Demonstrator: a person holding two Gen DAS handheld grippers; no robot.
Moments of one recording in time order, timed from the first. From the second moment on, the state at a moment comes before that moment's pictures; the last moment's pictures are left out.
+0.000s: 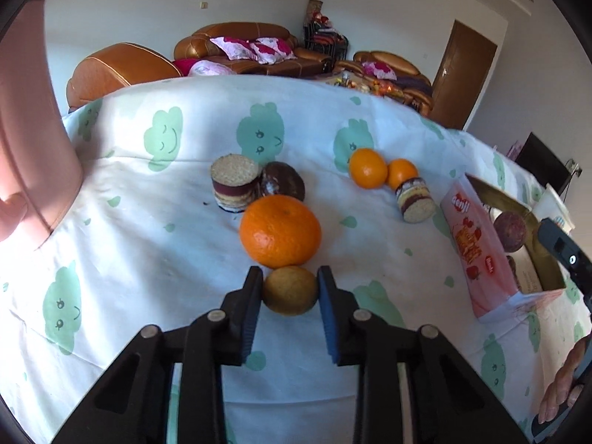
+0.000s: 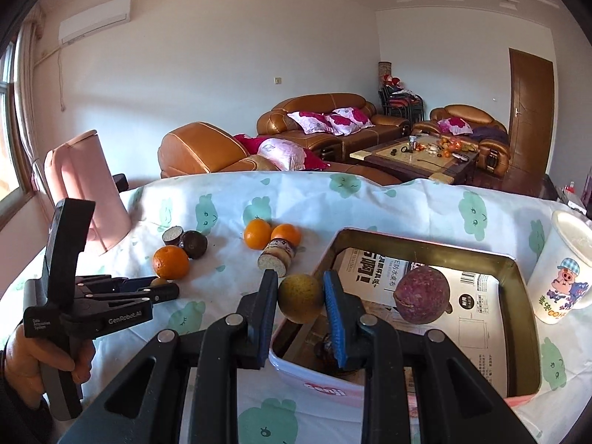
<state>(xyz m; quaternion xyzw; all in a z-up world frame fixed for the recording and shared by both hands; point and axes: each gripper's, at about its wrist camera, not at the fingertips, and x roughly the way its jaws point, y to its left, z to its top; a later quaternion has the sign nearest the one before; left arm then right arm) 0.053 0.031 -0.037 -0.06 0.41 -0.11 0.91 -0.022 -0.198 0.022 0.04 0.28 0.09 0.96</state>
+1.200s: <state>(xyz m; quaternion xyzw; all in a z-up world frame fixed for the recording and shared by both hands) 0.033 -0.177 0.000 0.03 0.29 -0.25 0.92 -0.015 -0.325 0.018 0.08 0.31 -0.05 0.95</state>
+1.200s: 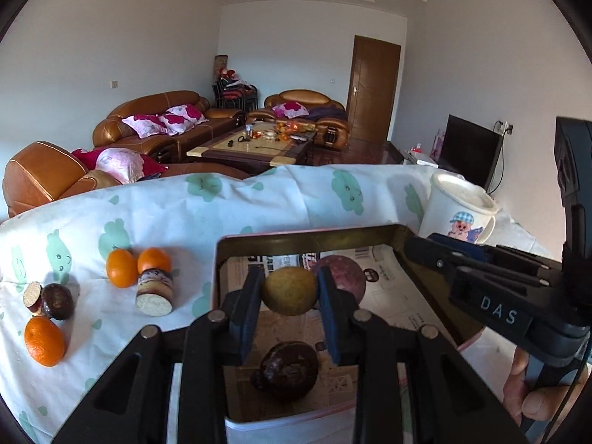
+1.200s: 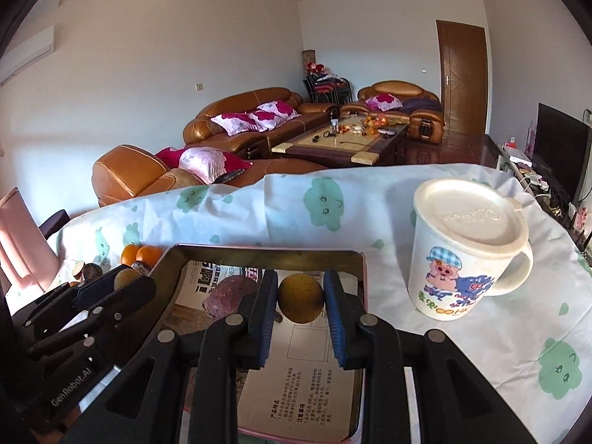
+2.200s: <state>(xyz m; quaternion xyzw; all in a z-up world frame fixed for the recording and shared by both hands) 0.017 -0.179 -0.001 0.07 0.27 -0.19 0.94 -0.022 -0.325 0.018 0.11 0.29 -0.06 0.95</state>
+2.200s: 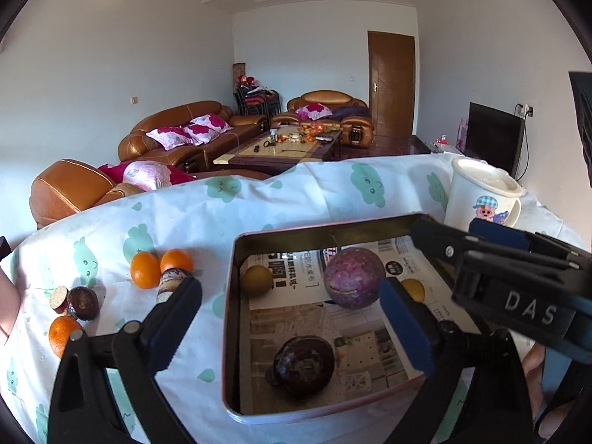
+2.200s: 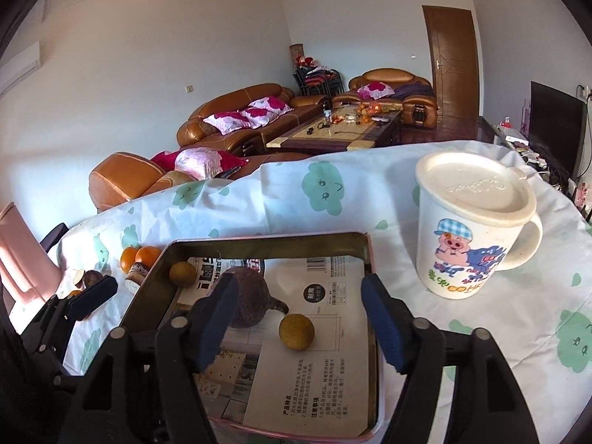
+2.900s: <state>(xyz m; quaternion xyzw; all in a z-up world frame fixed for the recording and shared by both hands) 0.015 -0.089 0.004 0.02 0.24 -0.06 0.97 -0.037 -0.320 0.019 0.08 0.21 -0.13 0.97</state>
